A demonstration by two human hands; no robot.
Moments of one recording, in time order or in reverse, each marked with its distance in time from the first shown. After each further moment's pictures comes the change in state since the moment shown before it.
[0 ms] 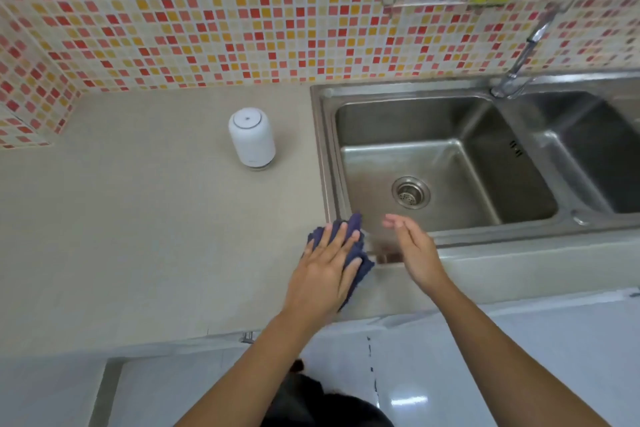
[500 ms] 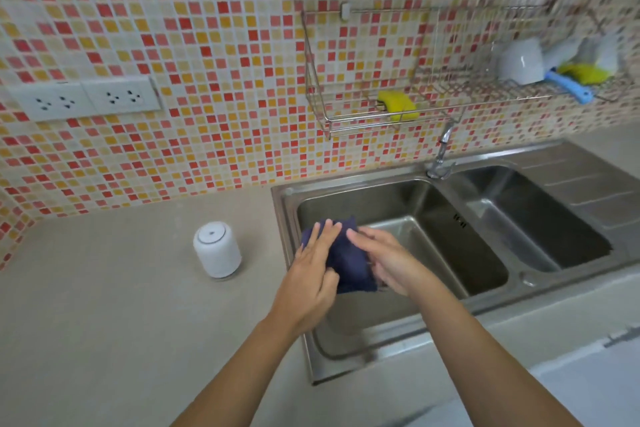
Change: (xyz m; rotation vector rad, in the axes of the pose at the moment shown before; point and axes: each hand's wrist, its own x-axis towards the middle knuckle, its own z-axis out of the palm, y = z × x) left_hand 0.115 0.023 -0.098 -0.421 0.092 0.178; right_hand 0.062 -0.133 -0.045 0.606 -0.266 0.084
